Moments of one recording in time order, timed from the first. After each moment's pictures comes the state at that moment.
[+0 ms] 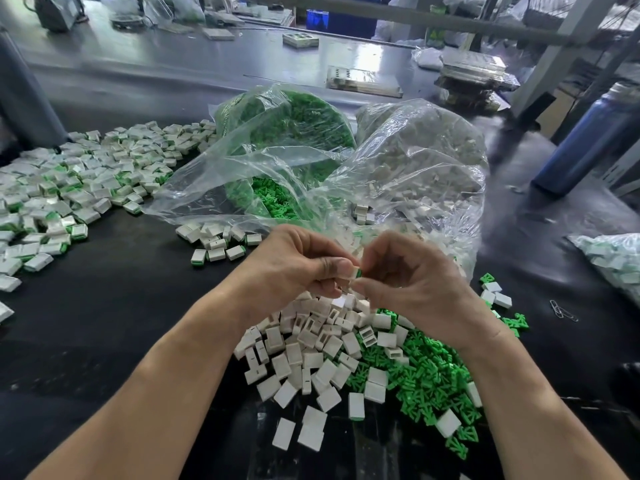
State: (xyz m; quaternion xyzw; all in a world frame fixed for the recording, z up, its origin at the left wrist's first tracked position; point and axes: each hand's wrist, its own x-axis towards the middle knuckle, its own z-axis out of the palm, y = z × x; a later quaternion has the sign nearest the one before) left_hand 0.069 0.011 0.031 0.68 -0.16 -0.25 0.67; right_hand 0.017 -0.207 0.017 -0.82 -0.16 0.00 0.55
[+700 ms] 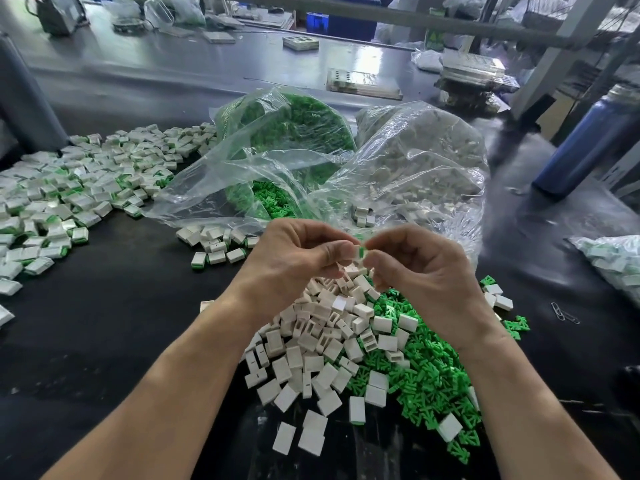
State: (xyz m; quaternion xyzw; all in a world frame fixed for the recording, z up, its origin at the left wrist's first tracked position) left_hand 0.071 0.005 0.028 0.69 -0.18 -0.14 0.69; right_hand 0.021 -0.210 0.013 -0.79 -0.12 -0.09 0.59
